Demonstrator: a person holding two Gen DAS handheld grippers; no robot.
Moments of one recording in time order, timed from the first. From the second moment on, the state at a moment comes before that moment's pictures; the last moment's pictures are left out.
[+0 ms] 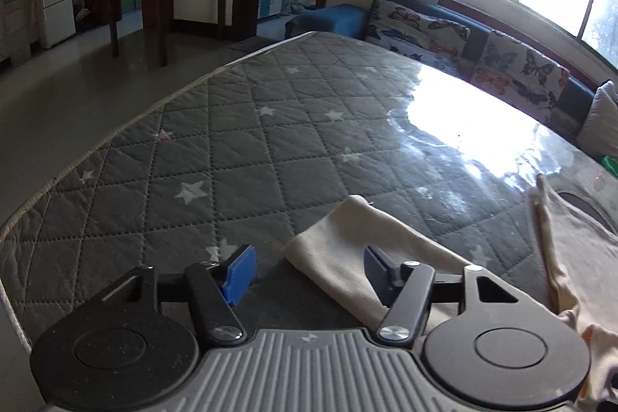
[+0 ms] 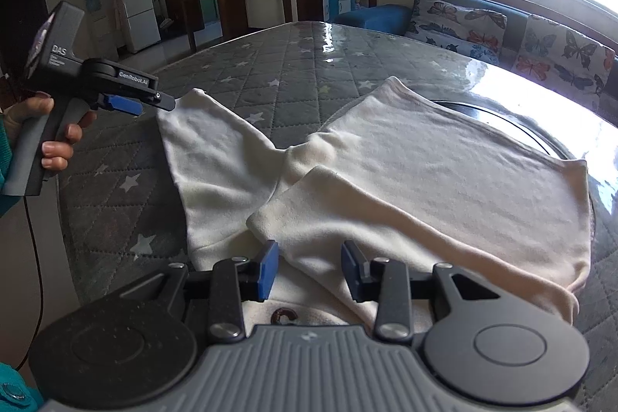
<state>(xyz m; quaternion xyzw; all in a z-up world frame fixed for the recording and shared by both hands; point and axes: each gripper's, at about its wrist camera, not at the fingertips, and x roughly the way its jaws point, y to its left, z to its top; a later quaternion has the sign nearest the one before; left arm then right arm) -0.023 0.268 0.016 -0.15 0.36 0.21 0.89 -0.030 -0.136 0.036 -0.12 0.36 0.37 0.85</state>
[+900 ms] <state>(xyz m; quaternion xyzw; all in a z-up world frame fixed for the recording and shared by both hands) -0.030 0.161 0.082 -0.16 0.29 0.00 0.94 -0.028 -0.198 0.062 -0.06 0.33 0.32 0.89</state>
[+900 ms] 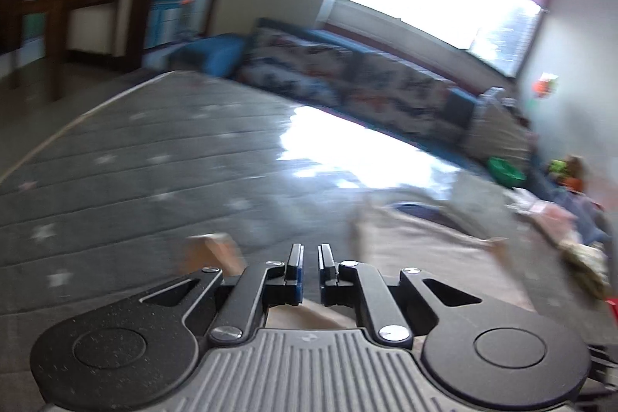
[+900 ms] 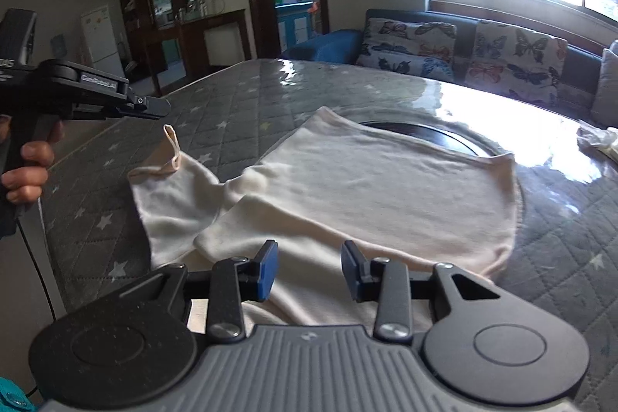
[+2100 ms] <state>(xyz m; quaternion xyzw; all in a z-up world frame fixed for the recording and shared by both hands) -0.010 0.180 0.007 -0.05 0.33 0.07 0.94 -0.028 -0.194 0.055 -0.05 0.35 0.32 0.88</state>
